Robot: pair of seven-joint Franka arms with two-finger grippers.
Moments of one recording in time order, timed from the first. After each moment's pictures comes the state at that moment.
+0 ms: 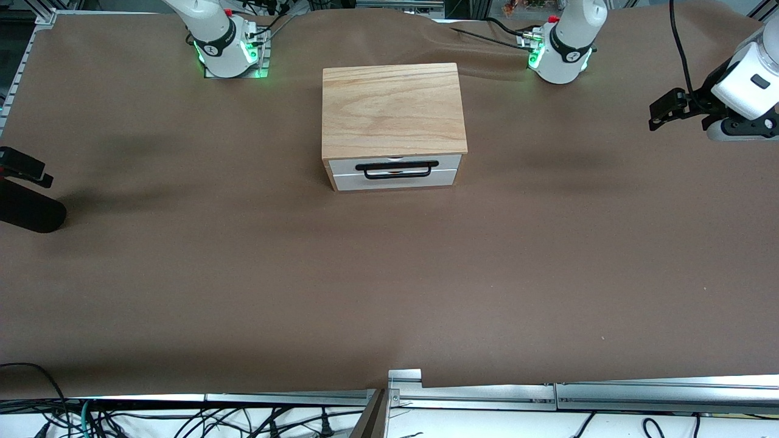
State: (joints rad) left arm -0.10 -0.13 0.07 -1.77 0.04 1.53 -0.06; right arm 0.03 0.19 -0.21 -1.42 0.03 1.62 -0.15
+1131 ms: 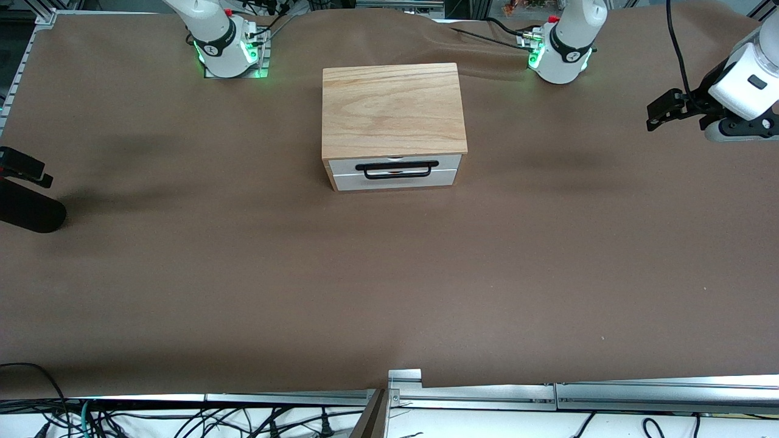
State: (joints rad) left arm -0.11 -0.13 0.07 -1.77 0.04 1.53 -0.09; right arm 0.03 0.19 -0.21 -1.42 0.03 1.62 -0.15
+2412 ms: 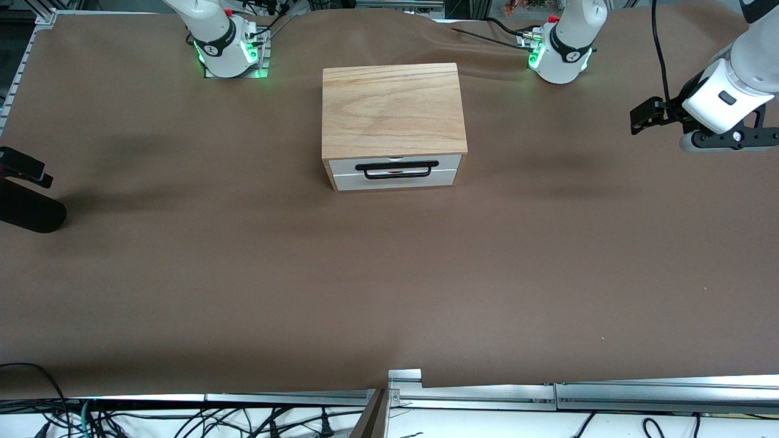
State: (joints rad) left arm -0.11 -0.08 0.04 -1.75 0.04 1.49 -0.11; right arm 0.03 0.19 -0.21 -1.42 0.03 1.62 -0.15
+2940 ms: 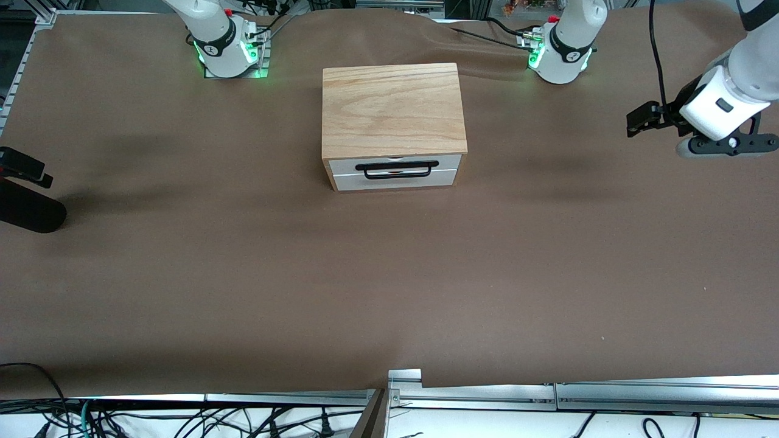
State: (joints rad) left arm -0.11 -0.05 0.04 -1.74 0.01 1.49 -0.11; right arm 0.03 0.19 -0.21 -1.42 0.03 1.62 -0.15
